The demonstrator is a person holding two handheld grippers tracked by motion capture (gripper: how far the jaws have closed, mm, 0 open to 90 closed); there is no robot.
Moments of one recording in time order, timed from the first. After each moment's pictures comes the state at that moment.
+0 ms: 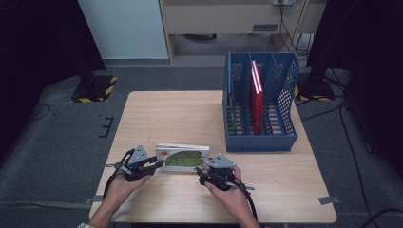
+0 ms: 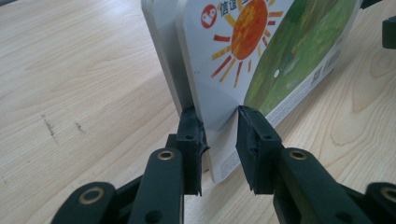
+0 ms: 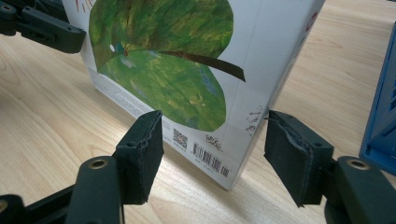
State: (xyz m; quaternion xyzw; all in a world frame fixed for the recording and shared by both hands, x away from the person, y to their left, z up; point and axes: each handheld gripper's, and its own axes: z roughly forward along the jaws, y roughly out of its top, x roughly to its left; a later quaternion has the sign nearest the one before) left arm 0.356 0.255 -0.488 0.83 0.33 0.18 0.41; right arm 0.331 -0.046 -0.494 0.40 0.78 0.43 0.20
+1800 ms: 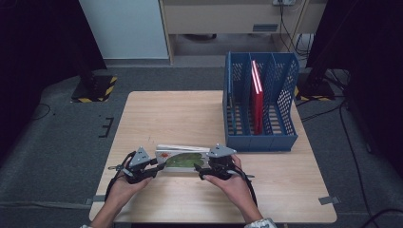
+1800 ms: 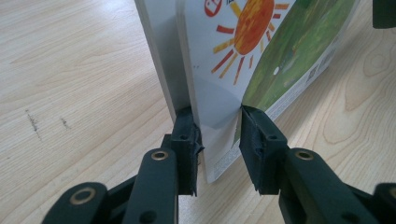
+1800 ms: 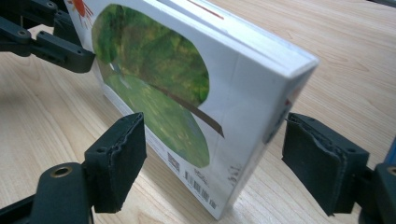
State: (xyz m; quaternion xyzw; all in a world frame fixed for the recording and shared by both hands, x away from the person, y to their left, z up) left arm 0.352 0.251 -0.495 0.83 0.33 0.17 0.41; right arm 0.363 -0.050 -0.483 0.34 0.81 0.44 0.16
